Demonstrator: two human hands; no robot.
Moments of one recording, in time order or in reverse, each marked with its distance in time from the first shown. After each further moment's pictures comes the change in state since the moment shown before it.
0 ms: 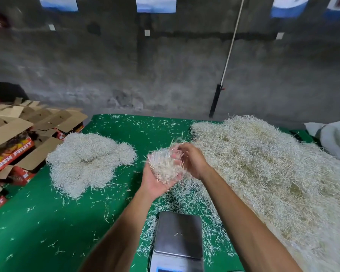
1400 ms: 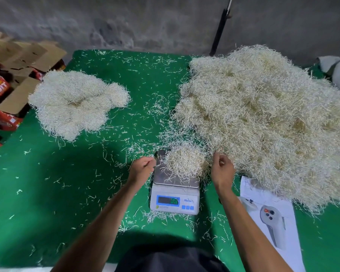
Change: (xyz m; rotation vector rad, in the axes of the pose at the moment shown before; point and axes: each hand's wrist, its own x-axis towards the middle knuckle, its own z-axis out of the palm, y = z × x) left_hand -0.073 -0.083 -0.158 1.395 0.330 0.332; right_hand -0.135 0.210 -0.114 -0.648 0.758 -0.035
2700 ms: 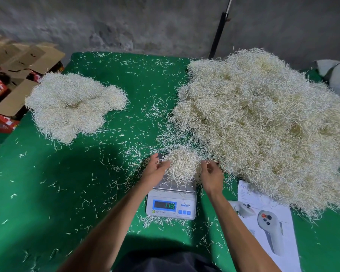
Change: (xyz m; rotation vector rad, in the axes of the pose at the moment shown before) left_hand 0.013 0.031 0.046 -0.130 -0.151 -0.189; right_hand -0.006 0.003 0.016 0.112 -0.200 0.101
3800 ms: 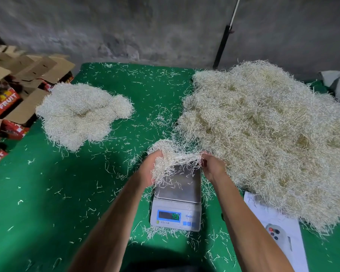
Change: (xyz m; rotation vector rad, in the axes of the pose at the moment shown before) left_hand -0.023 0.059 -0.044 -0.119 -0.084 -0.031; right_hand 0.059 -0.065 0.011 0.610 -0.121 0.499
